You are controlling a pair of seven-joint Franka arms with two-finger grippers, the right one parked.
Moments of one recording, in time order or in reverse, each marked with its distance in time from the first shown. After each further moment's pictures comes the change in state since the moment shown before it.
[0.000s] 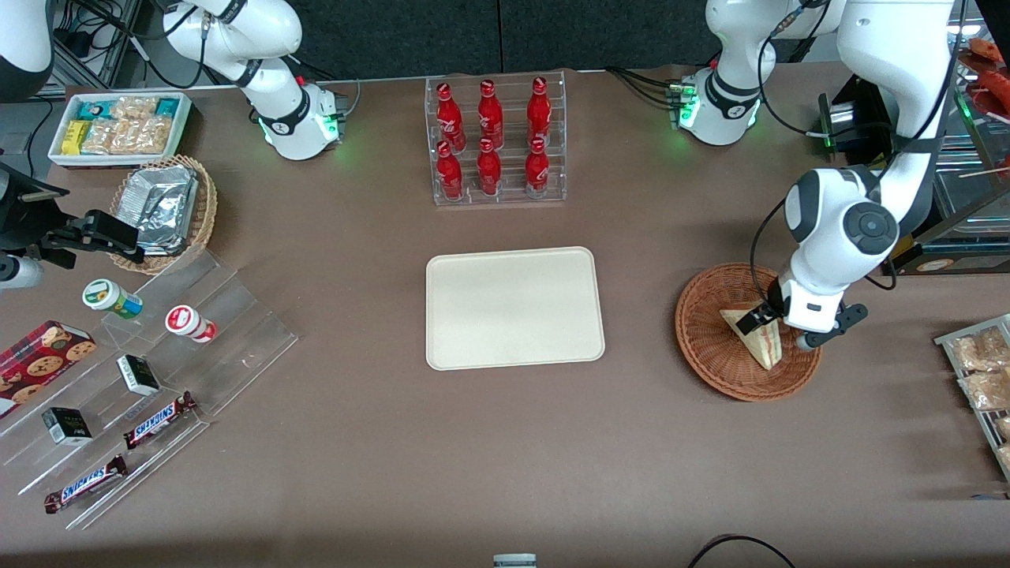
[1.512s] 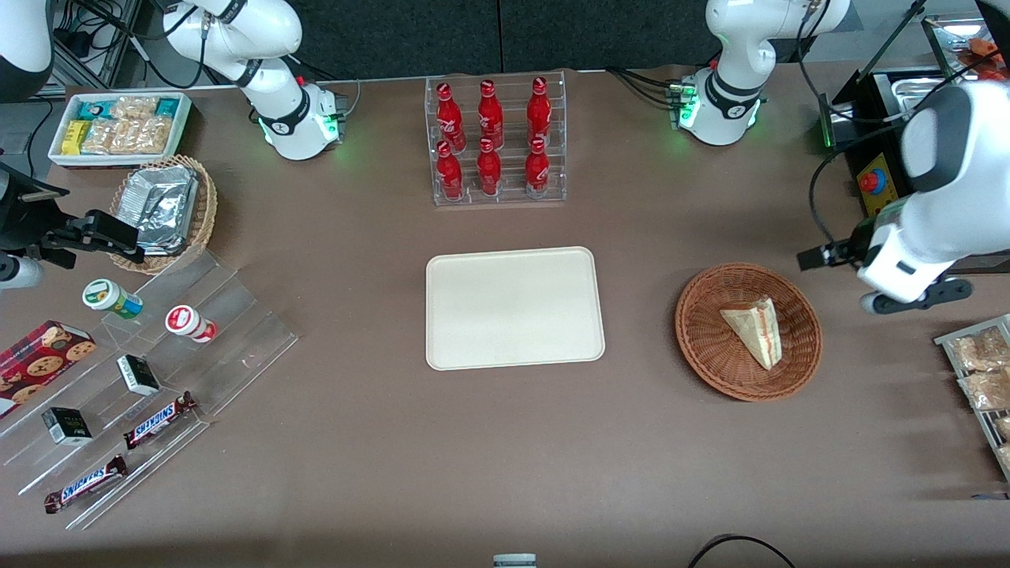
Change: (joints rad) arm 0.034 -0.143 0.003 0.367 -0.026 -0.766 0.315
